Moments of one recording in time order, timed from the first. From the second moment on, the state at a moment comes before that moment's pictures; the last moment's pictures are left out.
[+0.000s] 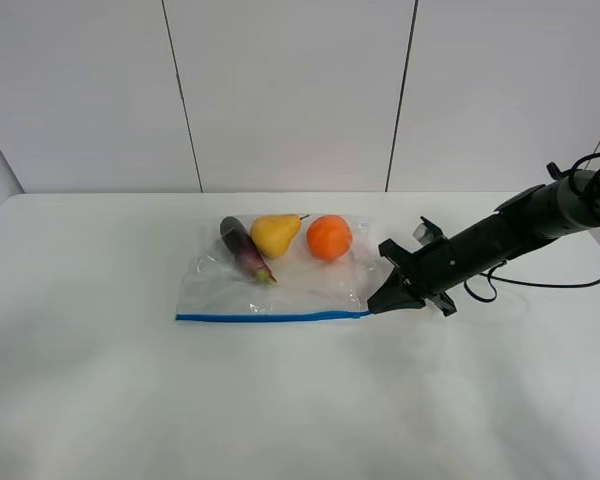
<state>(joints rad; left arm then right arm) 0.01 0.00 -0.49 -0.14 1.07 0.13 0.02 2.16 -1.18 1.11 0.98 -0.70</state>
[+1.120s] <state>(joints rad) 0.01 0.04 -0.55 -0.14 1.02 0.10 0.02 2.16 -1.43 1.17 1.15 -0.59</state>
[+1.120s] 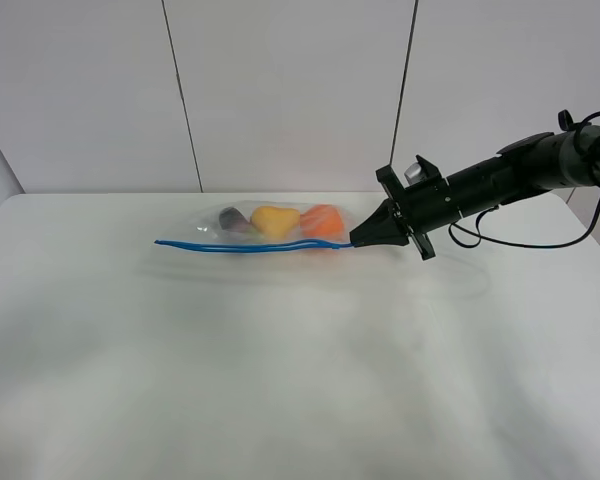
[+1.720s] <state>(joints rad) 0.01 0.90 -1.02 -0.14 0.80 0.34 0.02 2.16 -1.43 1.17 1.14 -0.58</state>
